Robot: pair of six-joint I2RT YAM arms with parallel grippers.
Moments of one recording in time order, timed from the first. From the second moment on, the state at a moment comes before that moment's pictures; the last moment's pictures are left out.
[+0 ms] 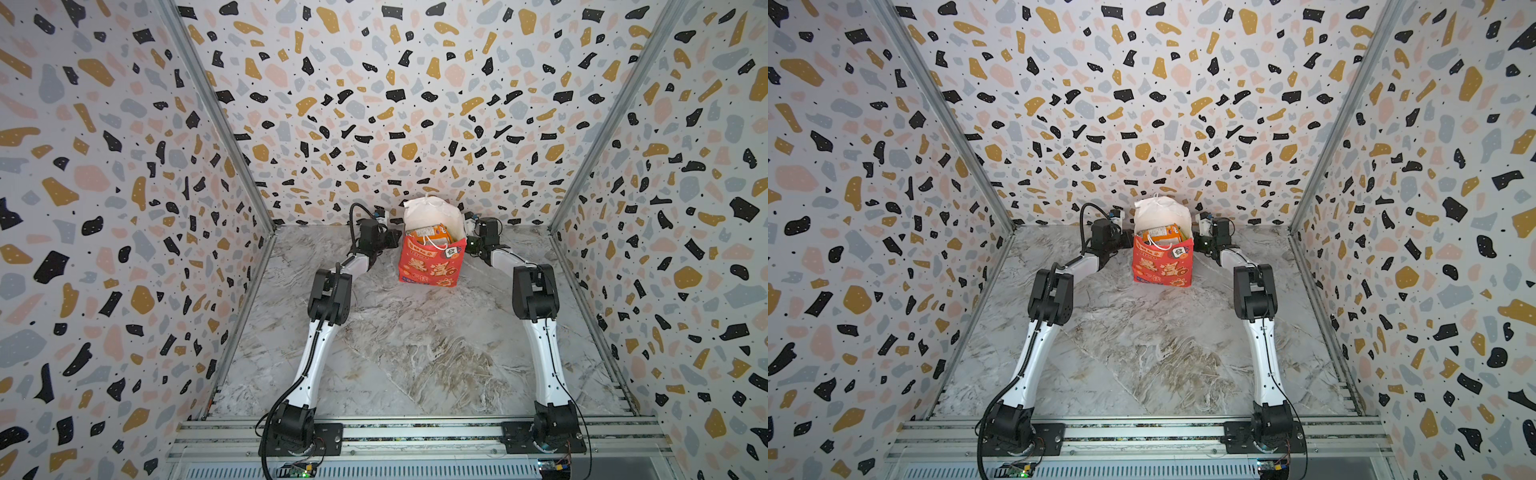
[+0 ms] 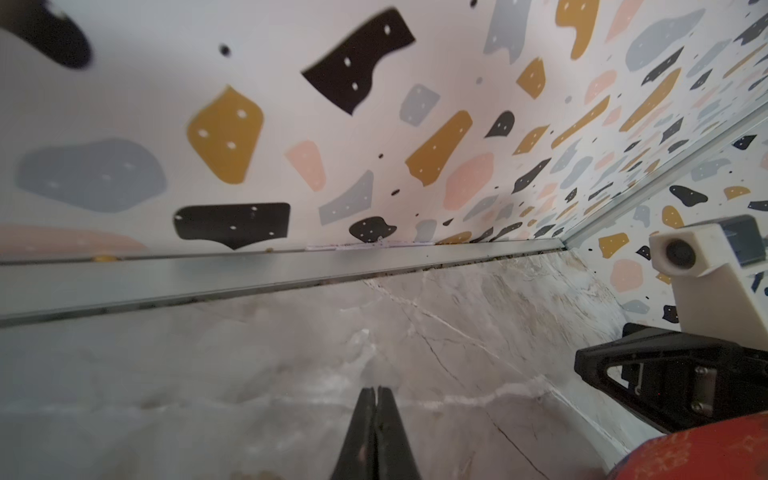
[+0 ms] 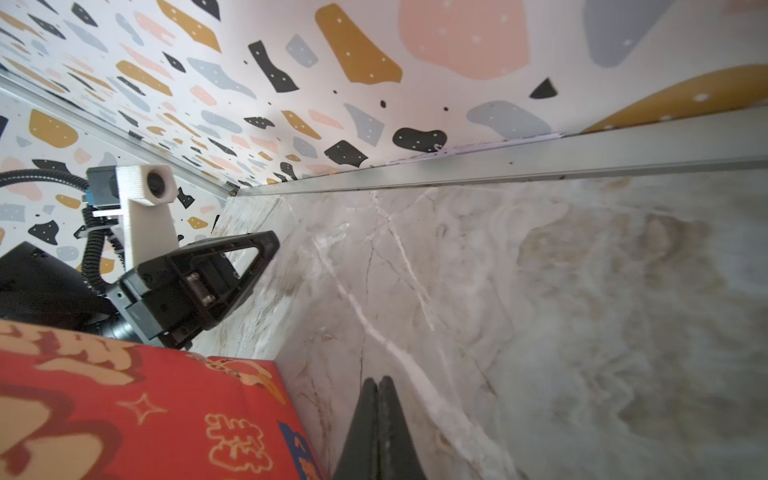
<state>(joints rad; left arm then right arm) -0.27 2.79 2.26 0.22 0.47 -0.43 0.16 2.62 2.06 0.07 -0.74 0.44</state>
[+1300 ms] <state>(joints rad) -0.40 1.94 0.82 0.85 0.44 -0.45 0.20 2.34 1.55 0.26 -0.77 0.43</state>
